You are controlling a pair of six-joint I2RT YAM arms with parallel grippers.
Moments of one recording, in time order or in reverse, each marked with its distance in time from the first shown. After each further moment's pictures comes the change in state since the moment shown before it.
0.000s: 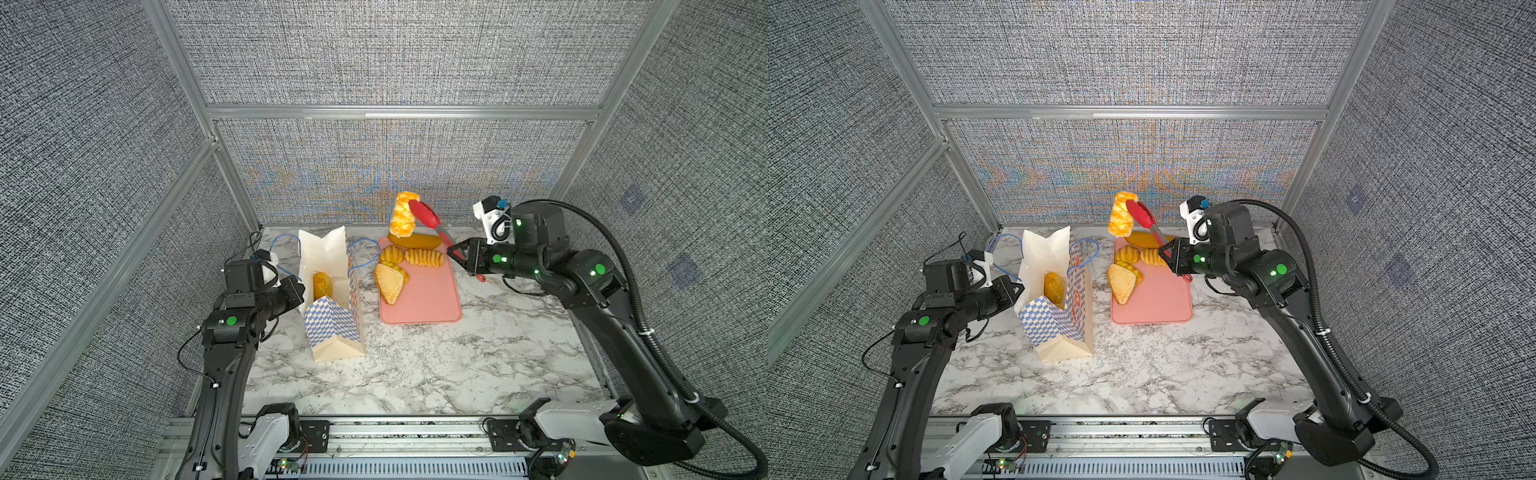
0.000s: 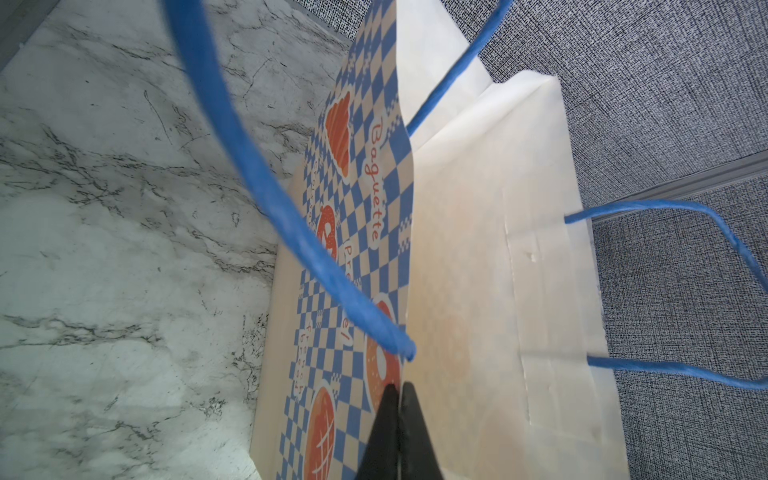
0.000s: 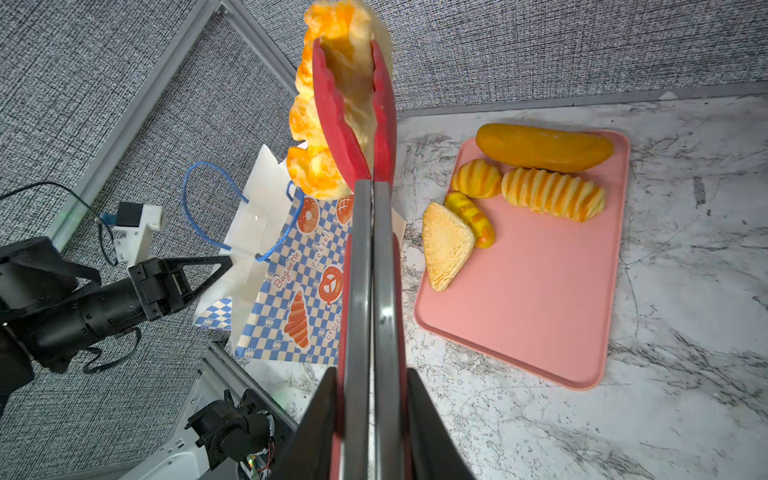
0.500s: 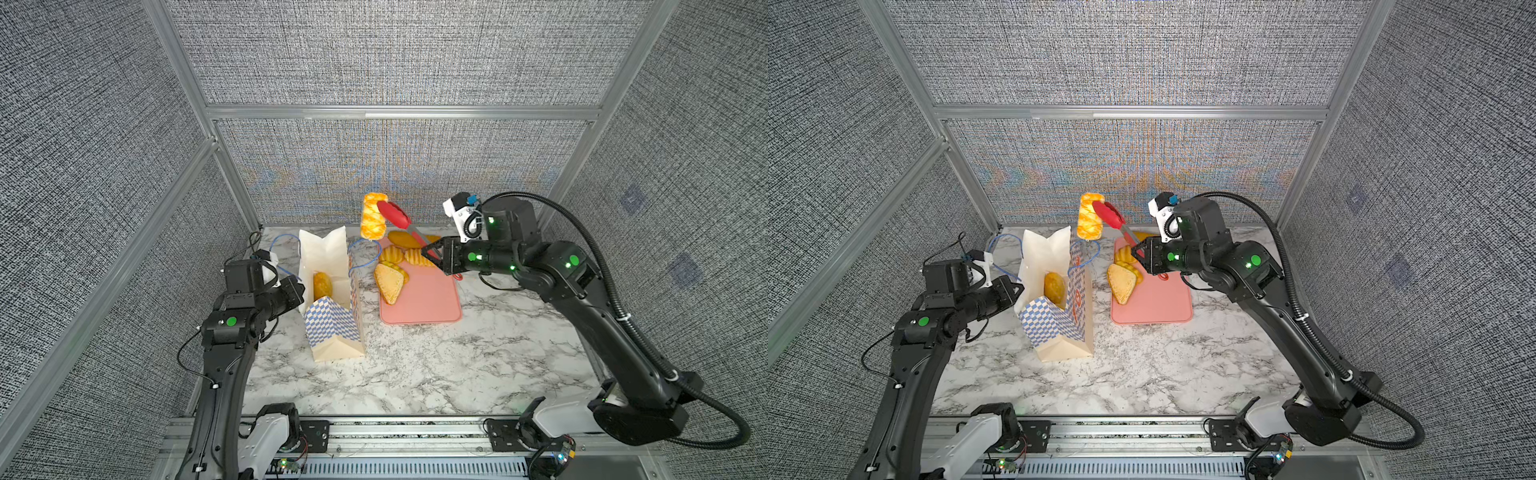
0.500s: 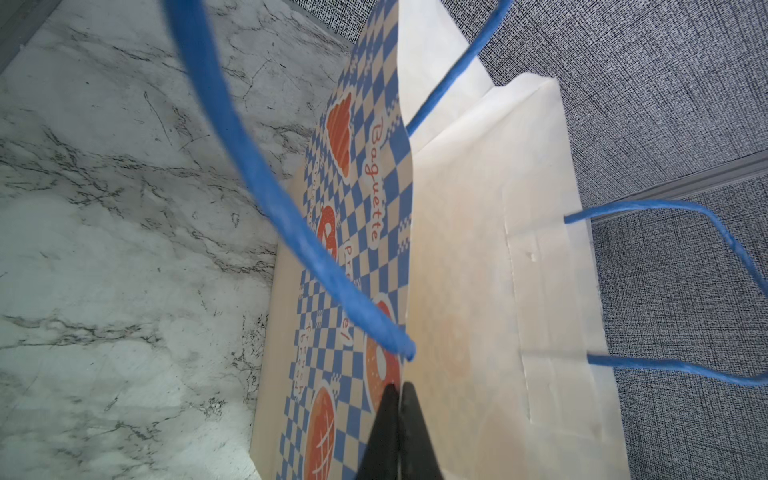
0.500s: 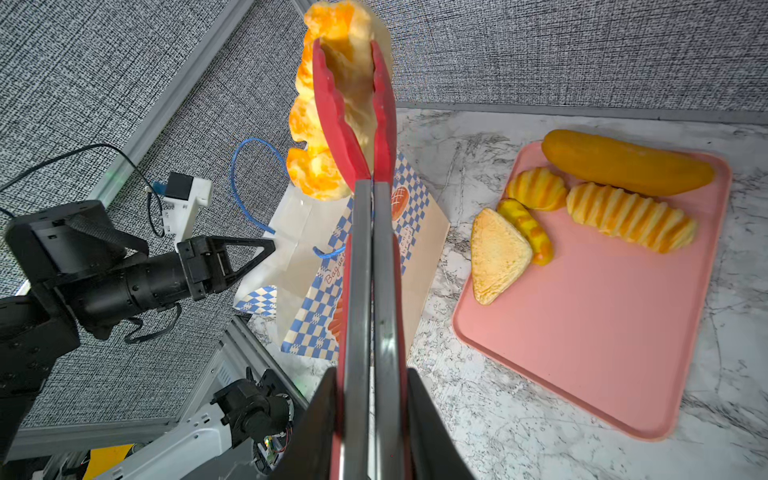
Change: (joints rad) left arm 0.000 -0.004 0.000 0.000 0.000 -0.001; right arm 0.142 0.114 0.113 0.020 0.019 -0.005
